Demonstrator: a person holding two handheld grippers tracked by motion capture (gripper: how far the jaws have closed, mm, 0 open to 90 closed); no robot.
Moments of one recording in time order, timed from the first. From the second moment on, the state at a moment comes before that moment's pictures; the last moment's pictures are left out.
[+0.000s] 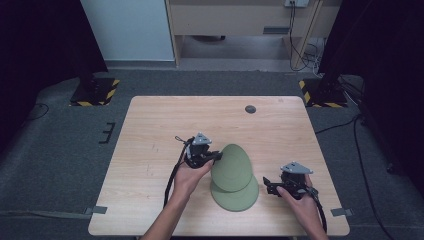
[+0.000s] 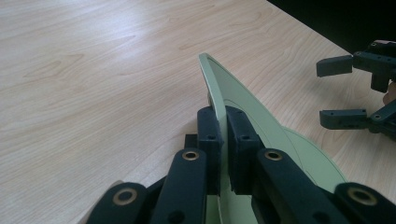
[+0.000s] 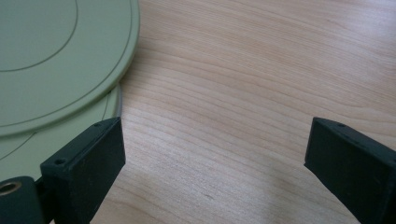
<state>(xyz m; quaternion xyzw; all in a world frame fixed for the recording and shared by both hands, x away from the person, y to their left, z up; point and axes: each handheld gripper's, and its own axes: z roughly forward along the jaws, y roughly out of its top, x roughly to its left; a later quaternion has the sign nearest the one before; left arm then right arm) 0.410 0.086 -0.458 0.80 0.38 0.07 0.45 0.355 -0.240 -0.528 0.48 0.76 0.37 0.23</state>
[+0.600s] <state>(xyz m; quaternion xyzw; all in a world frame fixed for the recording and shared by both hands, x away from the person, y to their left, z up) 0.413 0.093 -0.449 0.81 0.37 0.08 0.45 0.358 -0.244 -0.531 0.49 0.76 0.35 0.23</state>
